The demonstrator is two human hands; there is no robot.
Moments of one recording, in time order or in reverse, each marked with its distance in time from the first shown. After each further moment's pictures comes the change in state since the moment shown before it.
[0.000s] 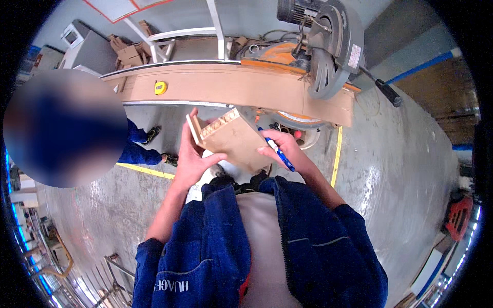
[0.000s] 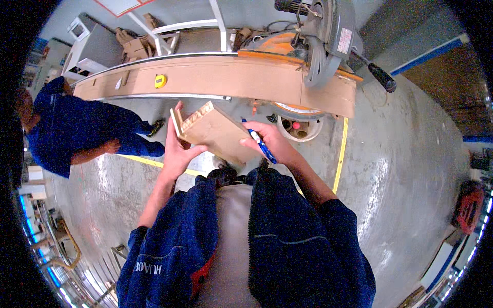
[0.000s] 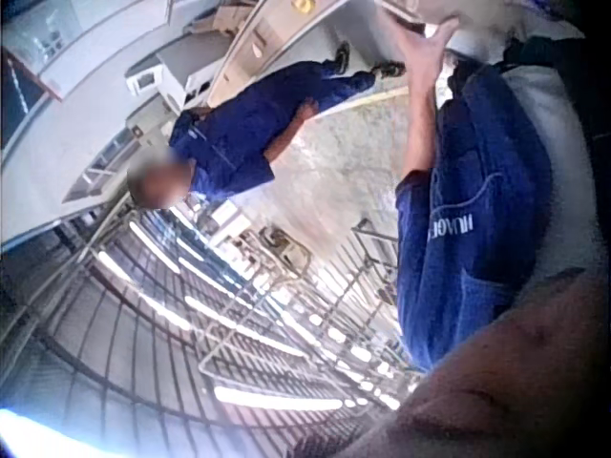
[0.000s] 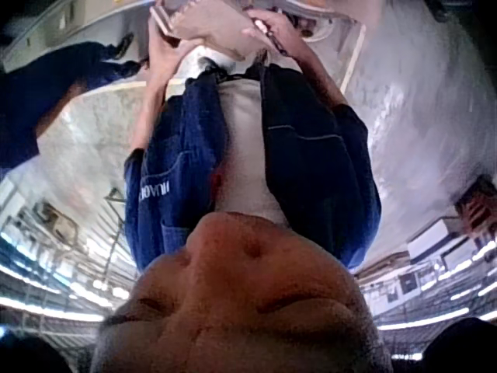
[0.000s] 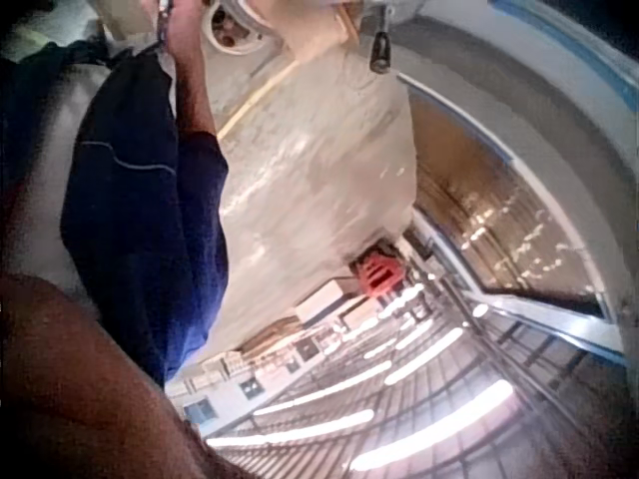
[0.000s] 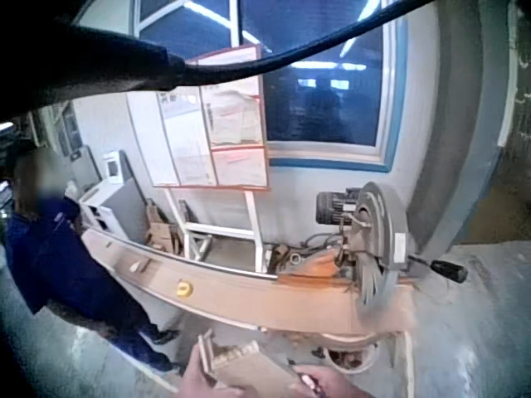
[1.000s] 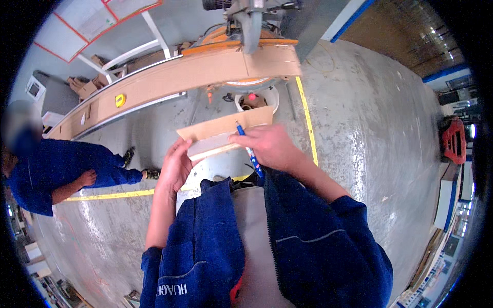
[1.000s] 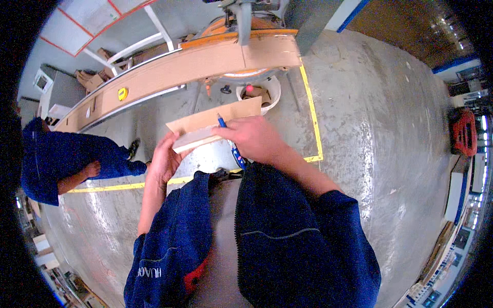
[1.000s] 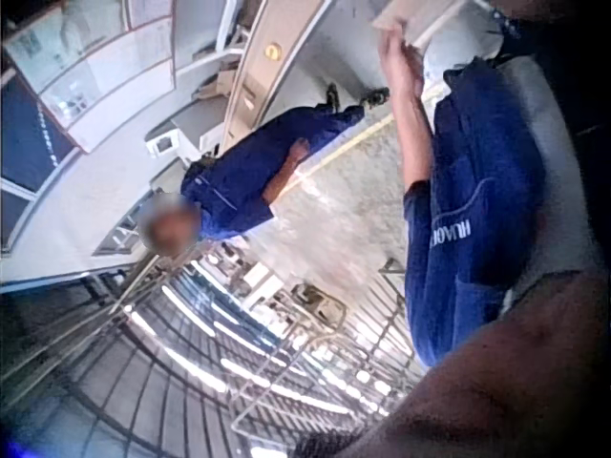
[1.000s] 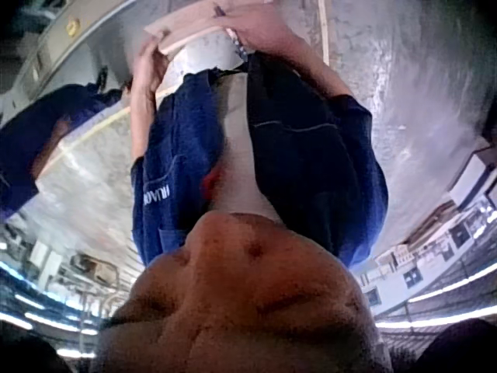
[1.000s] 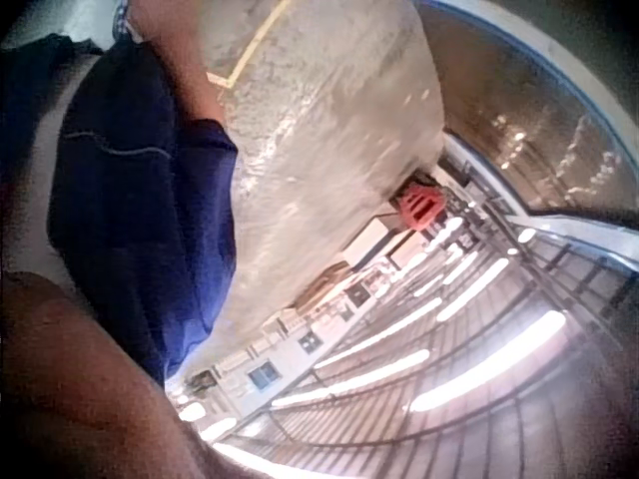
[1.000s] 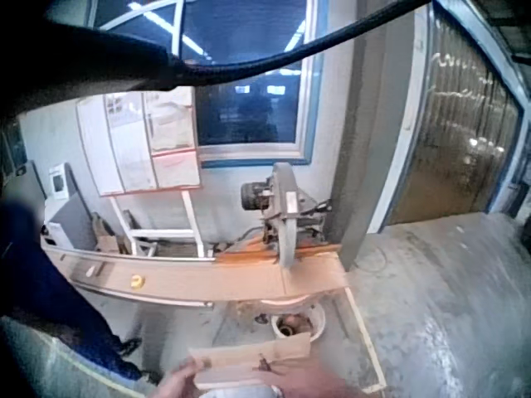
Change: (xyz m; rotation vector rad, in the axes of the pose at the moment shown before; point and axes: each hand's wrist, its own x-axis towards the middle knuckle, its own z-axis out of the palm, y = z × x) left_hand -0.118 -0.029 0.049 -0.313 -0.086 -0.571; right_hand -0.184 -0.065 0.043 -1.003 0.171 -0.243
